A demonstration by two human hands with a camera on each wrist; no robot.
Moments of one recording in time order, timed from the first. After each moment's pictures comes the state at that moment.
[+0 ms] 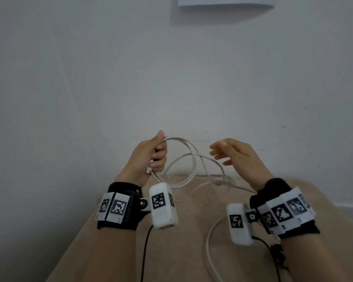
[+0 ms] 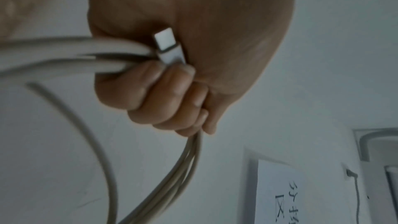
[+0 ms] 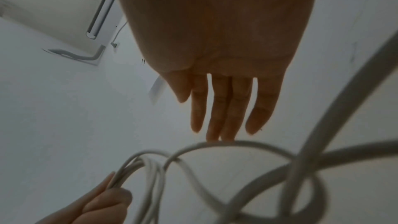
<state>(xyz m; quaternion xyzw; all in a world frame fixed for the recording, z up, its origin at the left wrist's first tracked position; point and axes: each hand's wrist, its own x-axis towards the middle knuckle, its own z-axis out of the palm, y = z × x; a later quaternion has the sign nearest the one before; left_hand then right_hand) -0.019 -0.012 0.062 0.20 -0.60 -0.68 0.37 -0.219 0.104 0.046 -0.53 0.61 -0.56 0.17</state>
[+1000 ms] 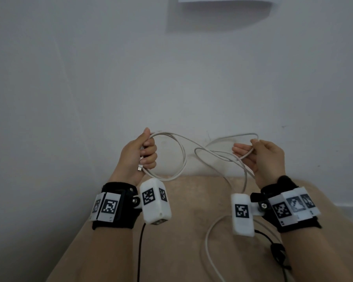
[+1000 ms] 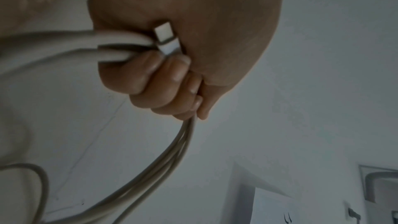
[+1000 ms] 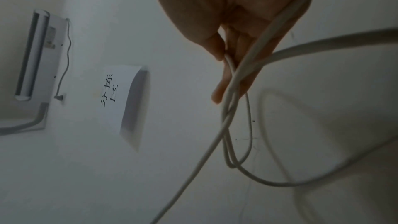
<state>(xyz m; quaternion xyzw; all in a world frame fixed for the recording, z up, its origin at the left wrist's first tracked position) -0.007 -0.027 0.059 0.20 -0.49 -0.74 0.41 -0.238 0.108 0.041 -0.22 0.45 -0.83 0.25</state>
